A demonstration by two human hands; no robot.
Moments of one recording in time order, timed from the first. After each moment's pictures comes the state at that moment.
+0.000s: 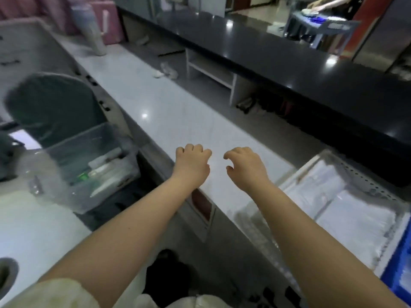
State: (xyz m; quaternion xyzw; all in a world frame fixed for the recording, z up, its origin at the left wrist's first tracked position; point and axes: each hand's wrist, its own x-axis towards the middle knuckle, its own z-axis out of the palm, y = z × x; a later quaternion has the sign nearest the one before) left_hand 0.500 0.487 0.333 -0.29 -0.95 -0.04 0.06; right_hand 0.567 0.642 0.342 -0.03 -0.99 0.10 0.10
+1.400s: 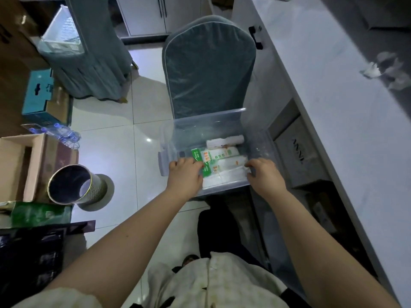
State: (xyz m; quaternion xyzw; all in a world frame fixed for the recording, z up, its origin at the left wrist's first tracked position) left_hand 0.223 -0.013 0.177 0.00 -0.99 -0.13 -0.09; right_hand 0.182 0.221 0.202 0.10 -0.97 0.20 -0.13
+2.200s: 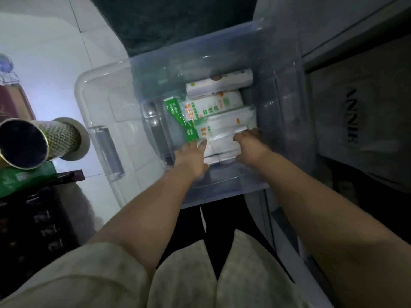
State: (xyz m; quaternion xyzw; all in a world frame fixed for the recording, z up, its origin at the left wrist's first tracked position) left_hand 0.099 0.055 -0.088 0.02 -0.87 -0.11 -0.49; right_hand 0.027 0.241 -0.065 0.15 -0.87 0.05 -0.48
